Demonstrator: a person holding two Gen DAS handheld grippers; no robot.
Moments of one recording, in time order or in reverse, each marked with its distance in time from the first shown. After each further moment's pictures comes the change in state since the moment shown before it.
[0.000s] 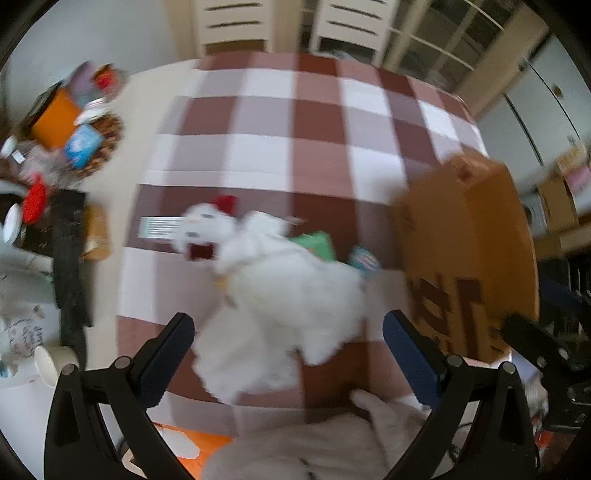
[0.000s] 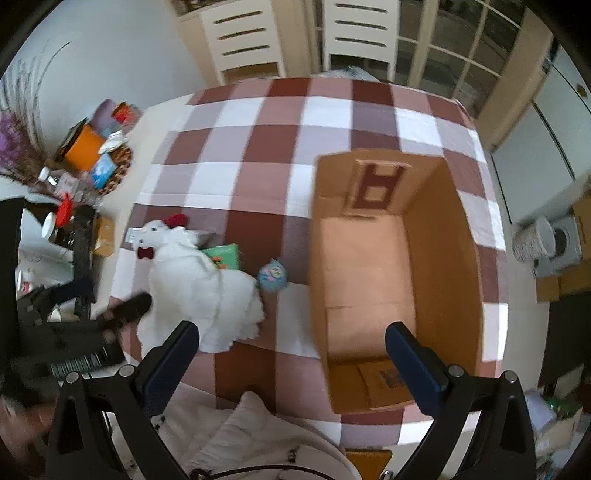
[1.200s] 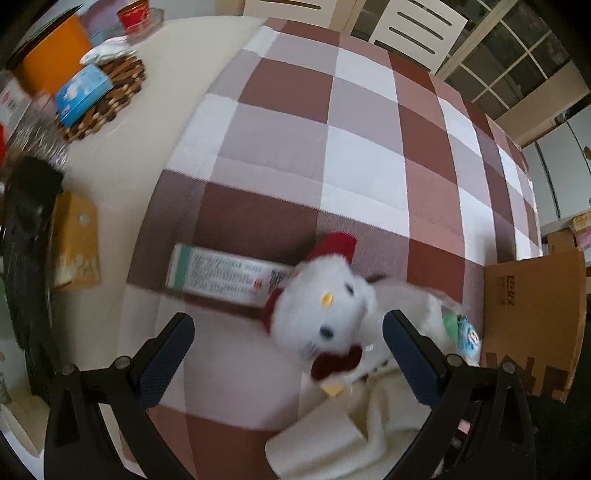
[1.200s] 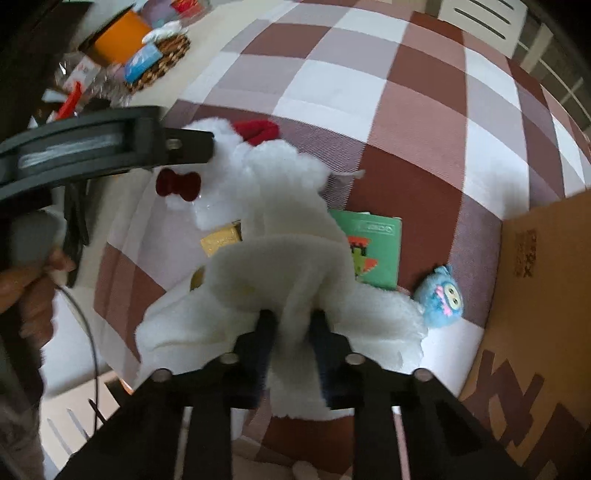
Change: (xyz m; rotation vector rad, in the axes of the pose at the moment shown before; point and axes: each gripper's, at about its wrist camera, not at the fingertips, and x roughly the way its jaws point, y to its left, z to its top) left arm 0.132 0.113 0.061 0.022 0.055 -0.084; right arm 0.150 0.117 -0.006 -0.325 0.259 0.130
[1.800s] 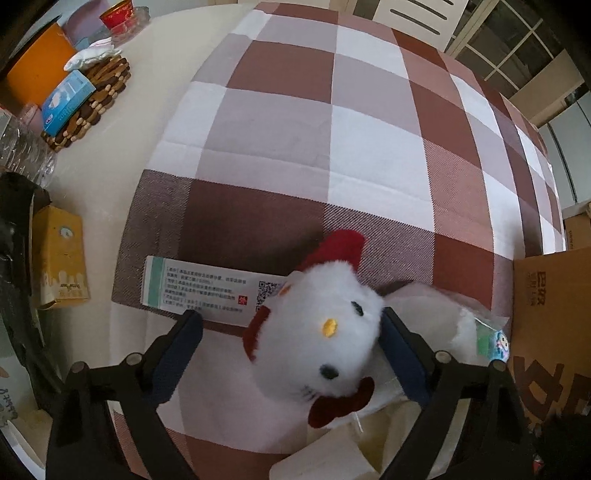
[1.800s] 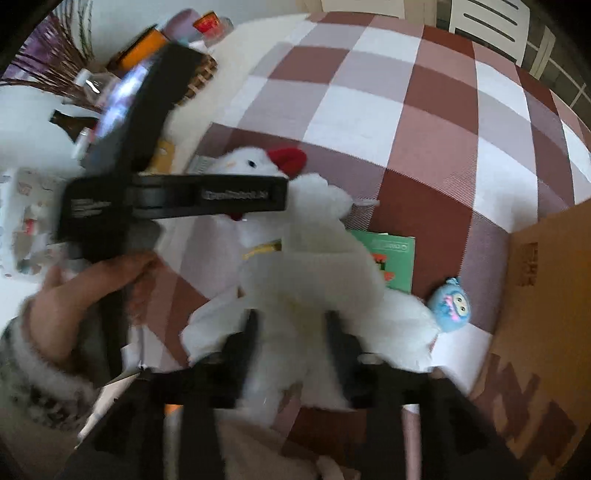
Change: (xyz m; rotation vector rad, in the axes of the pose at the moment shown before) left arm 0.029 -0.002 0.005 0.077 0.033 0.062; right arm -0.004 0.021 0.014 -0.044 -0.043 0.059
